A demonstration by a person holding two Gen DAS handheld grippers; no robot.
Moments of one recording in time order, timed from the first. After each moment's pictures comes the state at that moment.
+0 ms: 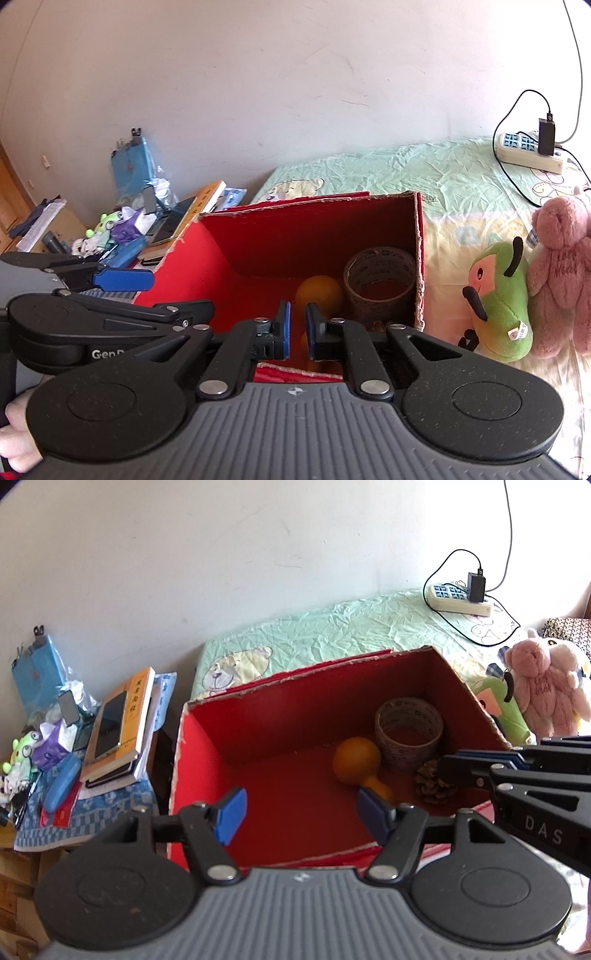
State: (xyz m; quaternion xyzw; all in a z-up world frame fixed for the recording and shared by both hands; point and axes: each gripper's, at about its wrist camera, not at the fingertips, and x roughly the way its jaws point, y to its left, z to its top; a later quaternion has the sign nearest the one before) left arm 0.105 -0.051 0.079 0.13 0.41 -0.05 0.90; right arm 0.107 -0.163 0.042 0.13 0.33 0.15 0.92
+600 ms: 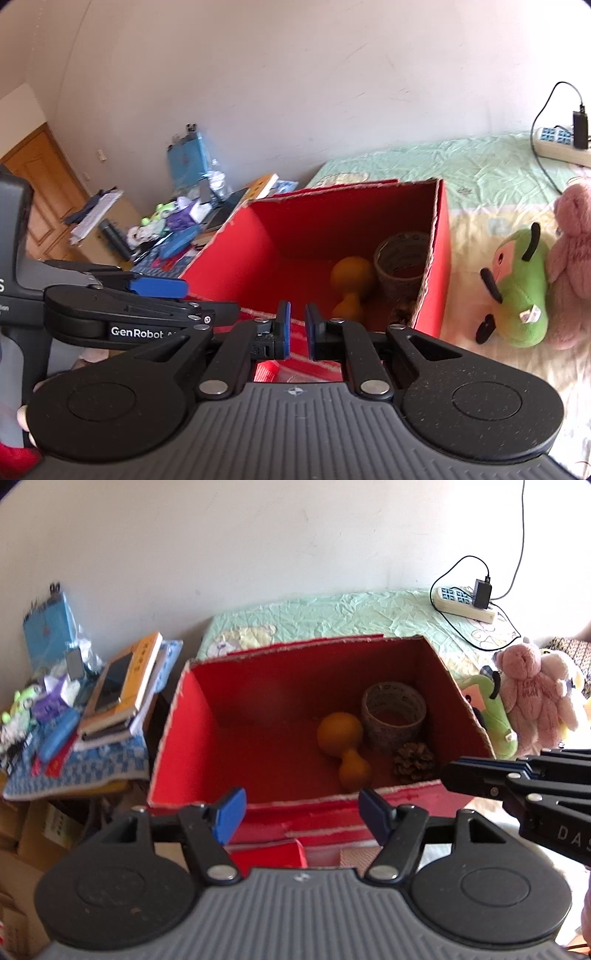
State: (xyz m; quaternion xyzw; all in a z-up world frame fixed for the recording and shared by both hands) left arm 0.072 -0.054 0.074 0.07 0.43 -0.03 0.90; right arm 0.082 -0.195 0.037 0.15 0.32 0.25 0.90
